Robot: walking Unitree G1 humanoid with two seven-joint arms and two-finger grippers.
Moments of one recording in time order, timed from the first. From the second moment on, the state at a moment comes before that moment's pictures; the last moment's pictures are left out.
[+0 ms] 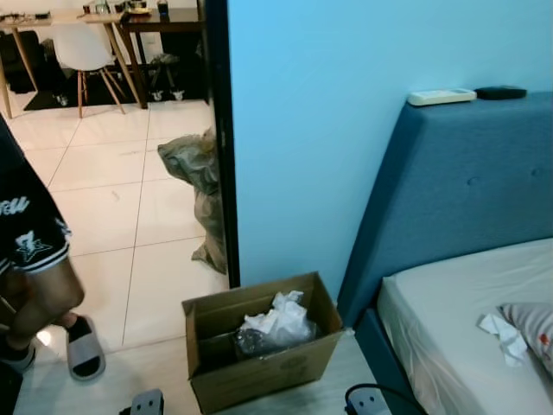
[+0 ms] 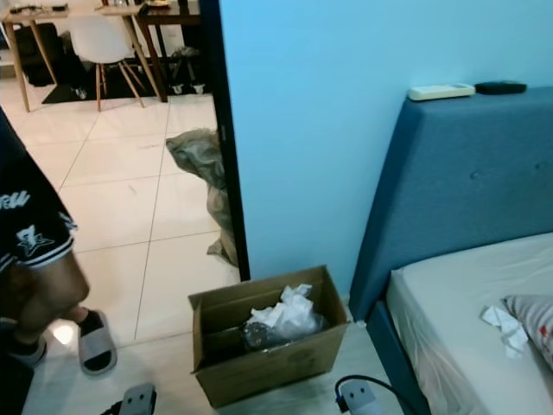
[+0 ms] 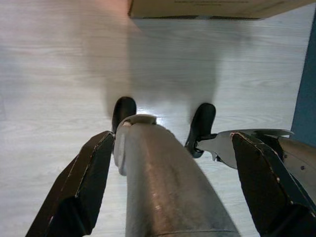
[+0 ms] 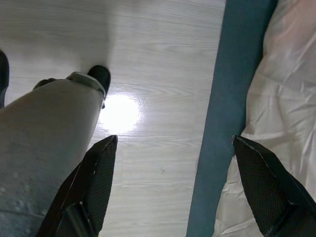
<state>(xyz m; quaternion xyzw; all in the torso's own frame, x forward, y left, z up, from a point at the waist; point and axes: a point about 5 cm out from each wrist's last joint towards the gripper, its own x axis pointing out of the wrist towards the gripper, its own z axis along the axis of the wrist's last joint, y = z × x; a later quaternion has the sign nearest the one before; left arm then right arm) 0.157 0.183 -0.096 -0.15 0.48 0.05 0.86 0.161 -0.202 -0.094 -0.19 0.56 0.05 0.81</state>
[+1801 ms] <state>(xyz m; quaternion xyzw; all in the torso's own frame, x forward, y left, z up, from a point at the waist) 0.156 0.181 -0.096 -0.12 0.49 0.02 0.86 0.153 -0.207 -0.096 -0.19 0.57 0.06 0.80</state>
